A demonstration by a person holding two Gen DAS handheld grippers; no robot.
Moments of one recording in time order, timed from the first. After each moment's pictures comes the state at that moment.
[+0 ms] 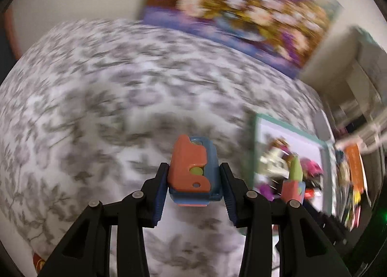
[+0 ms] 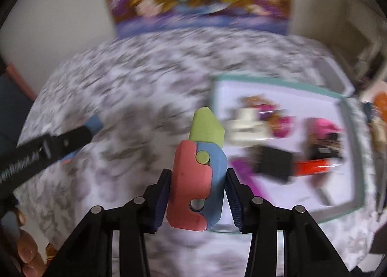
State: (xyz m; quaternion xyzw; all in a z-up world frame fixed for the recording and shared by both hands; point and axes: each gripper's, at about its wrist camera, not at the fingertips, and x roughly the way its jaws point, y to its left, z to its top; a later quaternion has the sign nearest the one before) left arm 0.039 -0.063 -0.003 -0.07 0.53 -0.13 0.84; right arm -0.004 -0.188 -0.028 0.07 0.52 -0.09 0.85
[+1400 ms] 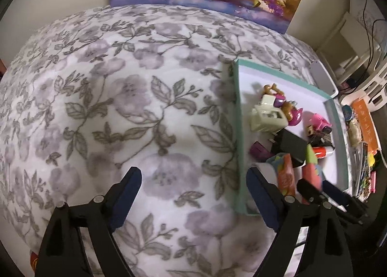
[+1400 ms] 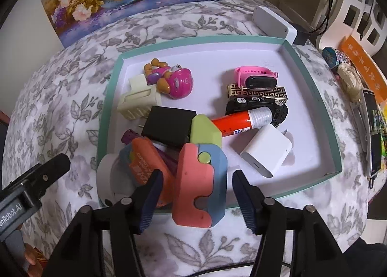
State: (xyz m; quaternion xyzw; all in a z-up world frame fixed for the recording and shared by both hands) left arm 0.011 -0.103 -0.051 0.00 0.57 -0.14 0.81; right arm -0.048 -0.285 -0.063 0.13 0.55 -0.16 0.81
